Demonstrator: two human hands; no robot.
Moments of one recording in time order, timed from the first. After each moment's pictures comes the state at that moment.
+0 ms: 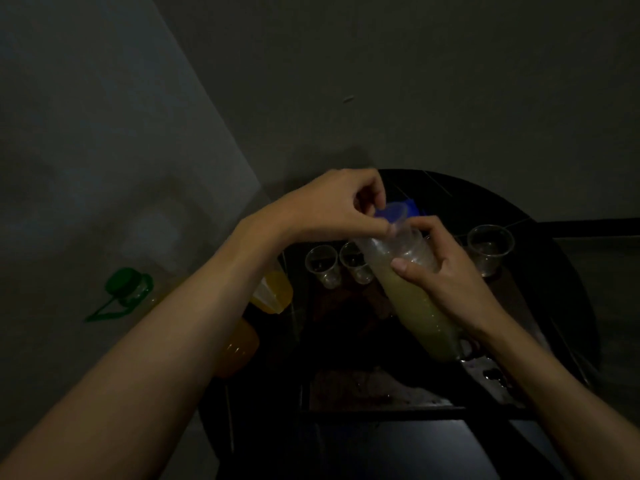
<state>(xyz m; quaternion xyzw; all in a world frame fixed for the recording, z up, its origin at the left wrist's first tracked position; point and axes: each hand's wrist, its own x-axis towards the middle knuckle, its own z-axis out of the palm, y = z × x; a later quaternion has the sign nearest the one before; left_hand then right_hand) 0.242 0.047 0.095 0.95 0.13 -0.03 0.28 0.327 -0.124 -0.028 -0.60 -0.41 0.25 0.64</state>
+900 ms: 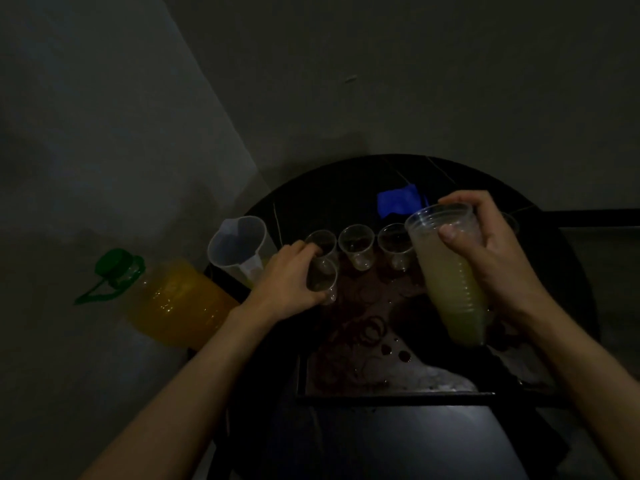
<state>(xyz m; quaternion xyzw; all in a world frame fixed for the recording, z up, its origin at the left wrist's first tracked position) 0.155 0.076 -0.046 0.95 0.29 -0.02 0.09 0.352 -0.143 -0.036 -0.61 -0.37 0.24 0.66</state>
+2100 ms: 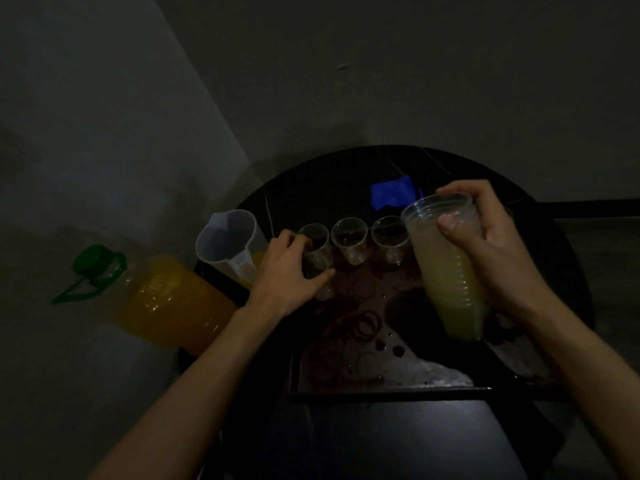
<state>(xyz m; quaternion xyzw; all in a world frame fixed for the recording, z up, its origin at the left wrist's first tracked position) 0.163 0.075 -0.073 0.93 0.35 0.06 0.09 0.354 -0.144 -0.036 -0.61 -0.37 0.23 0.66</state>
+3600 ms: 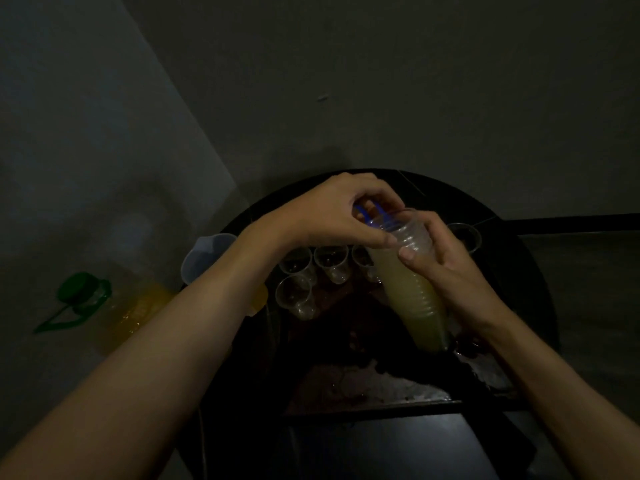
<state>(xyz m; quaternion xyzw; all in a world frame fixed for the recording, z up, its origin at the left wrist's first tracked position) 0.269 0.043 0.061 0.93 0.04 -0.02 0.37 0.353 -0.143 -0.038 -0.54 -0.39 0.30 0.68</state>
